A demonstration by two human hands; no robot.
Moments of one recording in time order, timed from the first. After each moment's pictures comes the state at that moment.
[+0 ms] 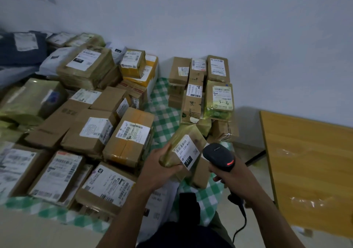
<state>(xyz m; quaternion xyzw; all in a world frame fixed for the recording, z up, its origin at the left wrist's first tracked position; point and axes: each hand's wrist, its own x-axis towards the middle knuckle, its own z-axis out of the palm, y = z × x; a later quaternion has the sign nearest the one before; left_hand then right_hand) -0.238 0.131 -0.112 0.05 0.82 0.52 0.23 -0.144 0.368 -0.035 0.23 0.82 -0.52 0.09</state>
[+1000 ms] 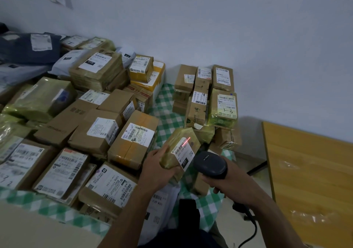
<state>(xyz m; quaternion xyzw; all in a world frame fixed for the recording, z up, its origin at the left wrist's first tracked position) -0.240 0.126 -0.103 0.01 0.86 0.48 0.19 -0.152 0.352 0.003 0.11 0.86 -0.47 0.18</state>
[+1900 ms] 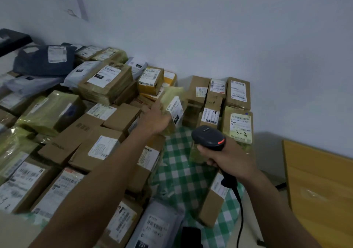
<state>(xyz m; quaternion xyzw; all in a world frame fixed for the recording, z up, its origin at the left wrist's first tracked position) -0.460 0.138 -0.035 -0.02 0.91 0.38 0.15 -0.294 0.360 0.027 0.09 0.79 -0.60 0.12</state>
